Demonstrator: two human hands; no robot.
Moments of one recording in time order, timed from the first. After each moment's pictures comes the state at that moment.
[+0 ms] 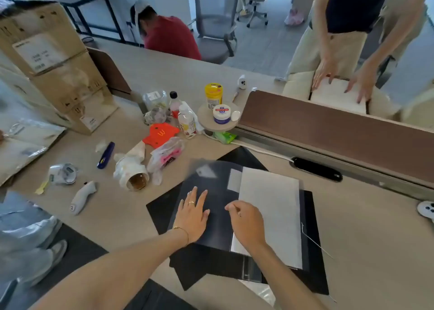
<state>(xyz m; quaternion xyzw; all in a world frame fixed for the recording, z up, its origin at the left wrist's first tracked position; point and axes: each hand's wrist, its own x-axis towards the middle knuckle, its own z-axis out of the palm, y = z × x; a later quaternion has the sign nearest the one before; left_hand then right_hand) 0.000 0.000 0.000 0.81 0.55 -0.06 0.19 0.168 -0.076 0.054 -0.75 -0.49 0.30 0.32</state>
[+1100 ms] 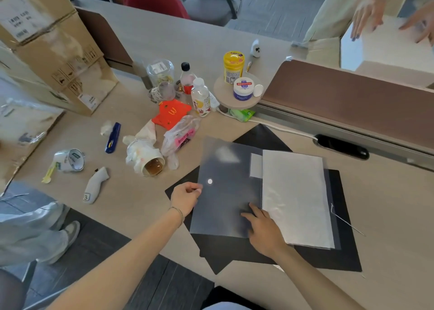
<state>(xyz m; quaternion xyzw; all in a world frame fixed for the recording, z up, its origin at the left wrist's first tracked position) -0.087 0.054 -0.005 0.46 0.68 0.18 0.54 0.131 -0.093 -0.023 -0.72 -0.60 0.34 0.00</state>
